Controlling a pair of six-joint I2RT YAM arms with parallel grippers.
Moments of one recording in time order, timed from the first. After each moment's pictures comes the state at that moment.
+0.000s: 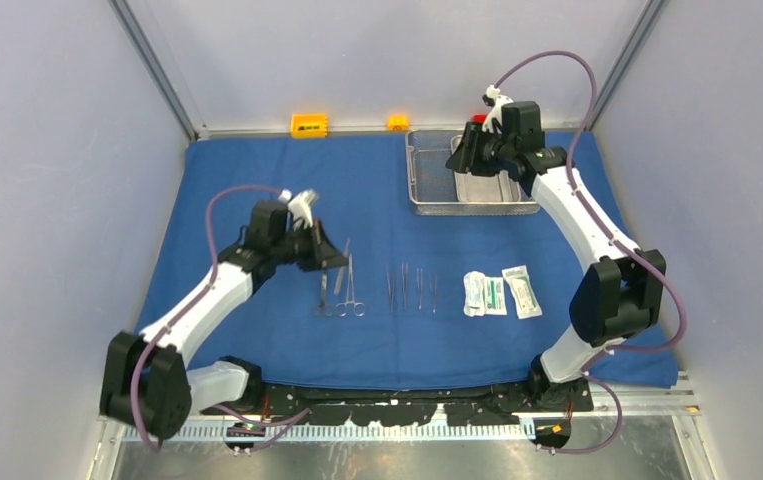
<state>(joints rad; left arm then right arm) -0.36 1.23 0.81 -0.22 0.56 -0.55 0.22 1.65 1.52 -0.47 -0.29 0.31</state>
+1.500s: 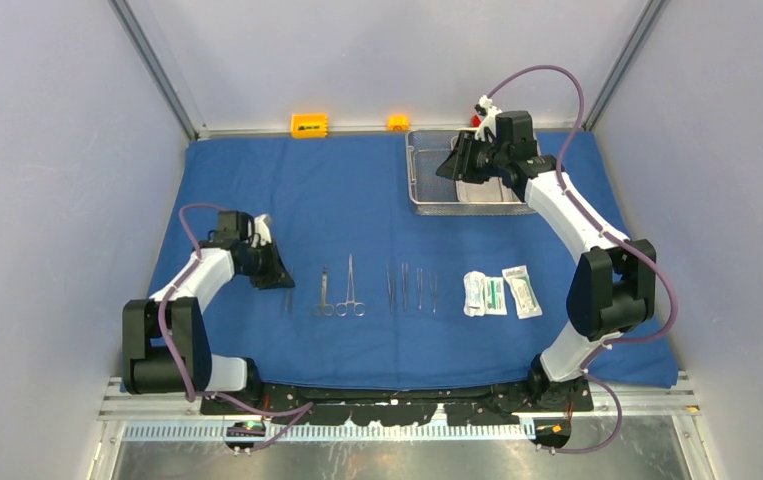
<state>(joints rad) 0.04 1.36 0.72 -0.53 0.42 -0.24 0.23 1.66 1.40 -0.32 -0.41 0.36</state>
